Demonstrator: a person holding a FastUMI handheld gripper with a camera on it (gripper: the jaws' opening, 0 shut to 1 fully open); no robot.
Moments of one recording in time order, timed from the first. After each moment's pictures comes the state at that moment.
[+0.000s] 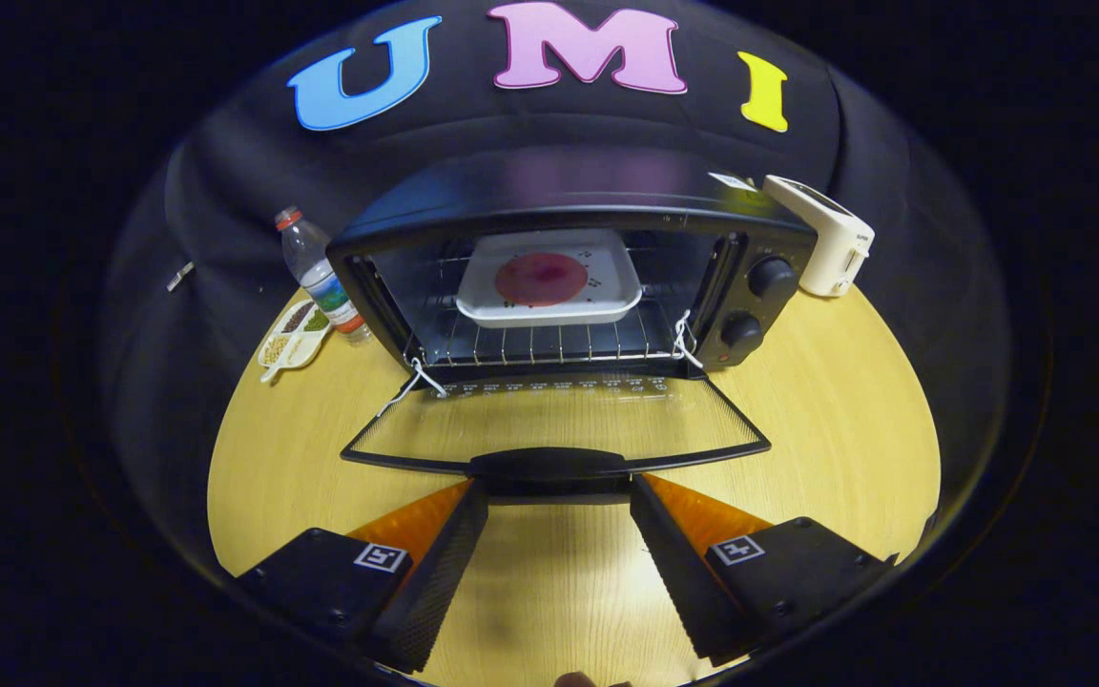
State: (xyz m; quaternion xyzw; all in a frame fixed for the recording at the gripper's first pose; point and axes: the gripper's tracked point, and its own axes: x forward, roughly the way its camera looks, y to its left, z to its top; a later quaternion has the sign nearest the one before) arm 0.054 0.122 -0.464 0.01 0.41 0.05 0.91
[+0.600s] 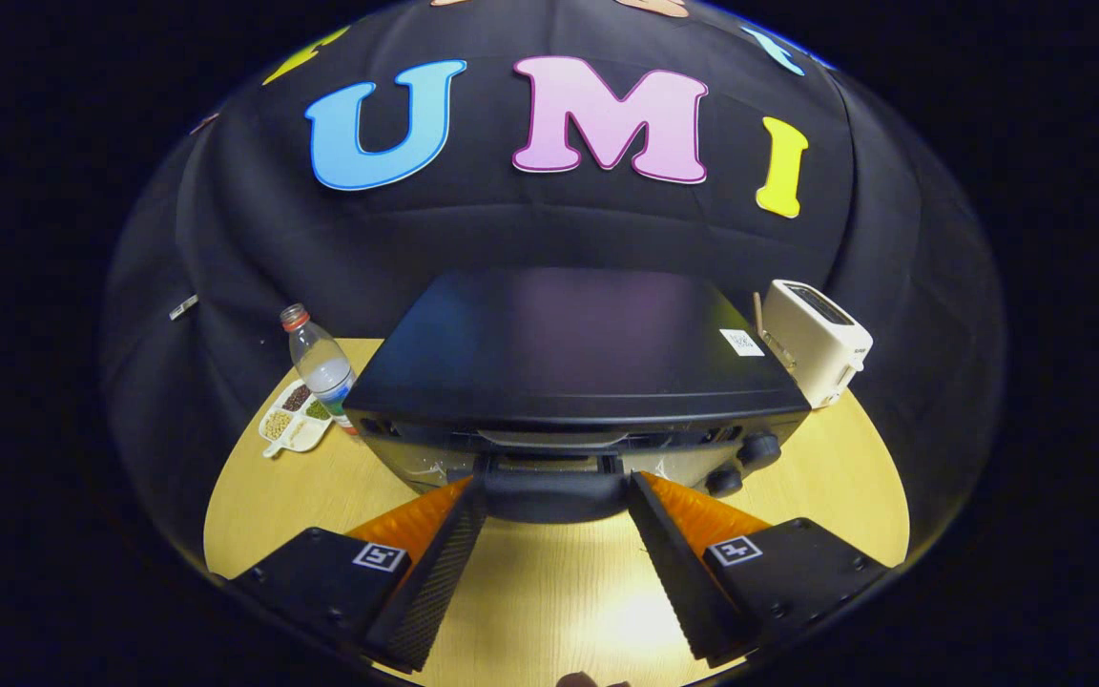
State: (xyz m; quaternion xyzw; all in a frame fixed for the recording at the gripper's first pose) arm 0.112 0.131 -0.384 -0.01 0.31 0.06 0.95
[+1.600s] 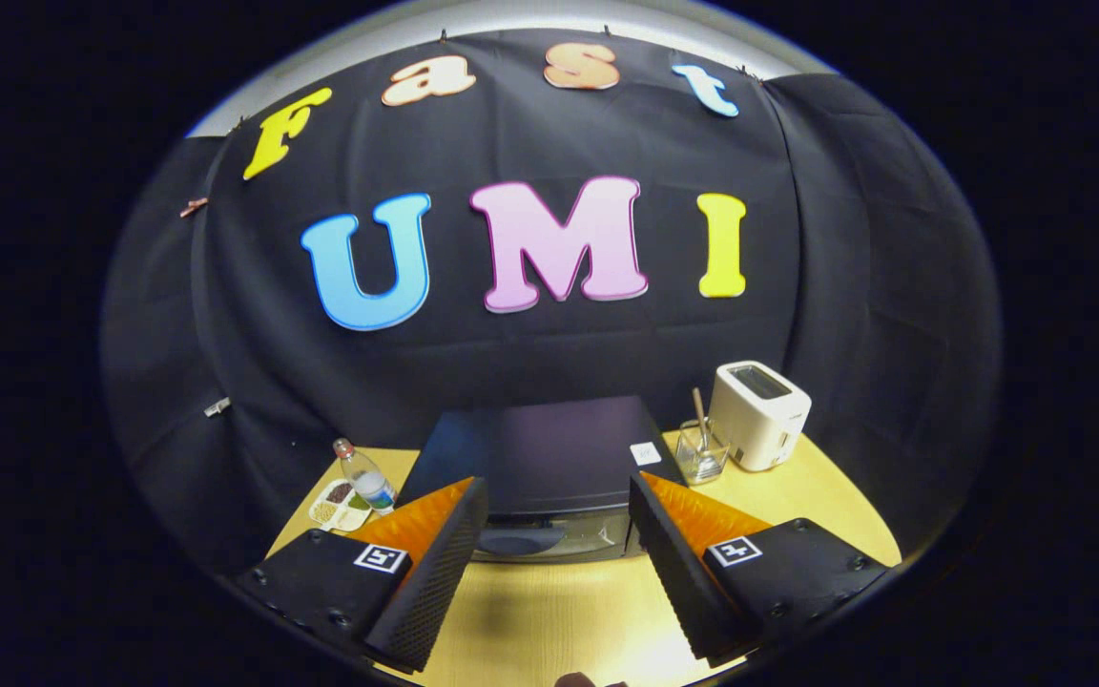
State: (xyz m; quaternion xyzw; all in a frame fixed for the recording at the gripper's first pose) arm 0.067 0.059 -0.198 0.05 0.15 0.06 0.99
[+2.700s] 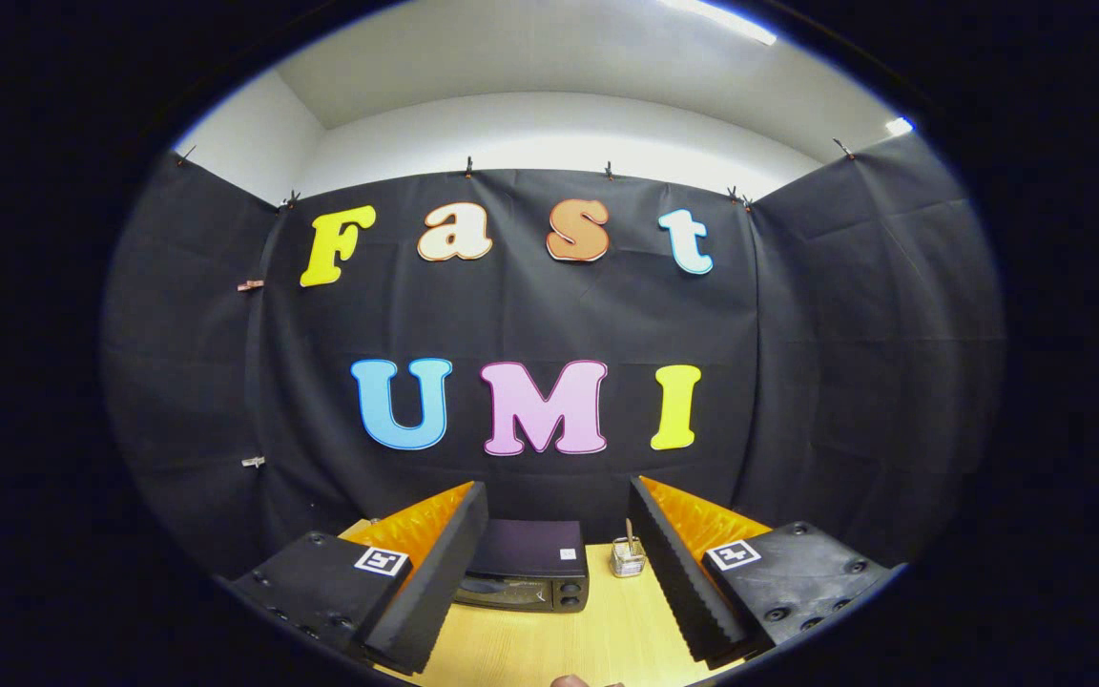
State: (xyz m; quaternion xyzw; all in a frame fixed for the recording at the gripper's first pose) arm -0.086 -0.046 0.005 0.03 -0.02 0.08 1.00
